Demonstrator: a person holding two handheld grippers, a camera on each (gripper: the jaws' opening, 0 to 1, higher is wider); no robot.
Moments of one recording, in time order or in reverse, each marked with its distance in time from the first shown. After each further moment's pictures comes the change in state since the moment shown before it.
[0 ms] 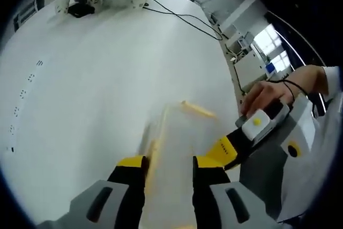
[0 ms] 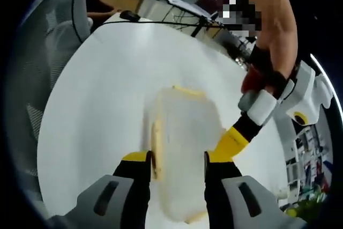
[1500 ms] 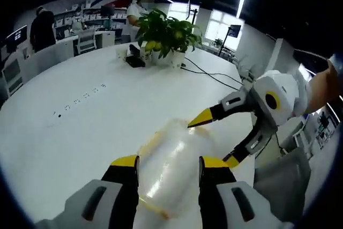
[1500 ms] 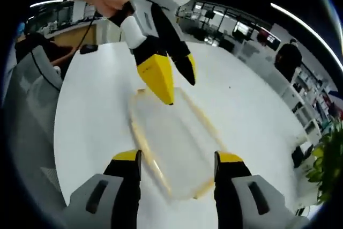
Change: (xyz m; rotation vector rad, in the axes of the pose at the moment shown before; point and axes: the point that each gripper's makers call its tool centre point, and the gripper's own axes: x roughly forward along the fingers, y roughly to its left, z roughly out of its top) left arm -0.067 -0.024 -0.028 -0.147 -0.548 0.391; right arm -0.027 -0.019 -0.021 0.454 -0.006 -0.077
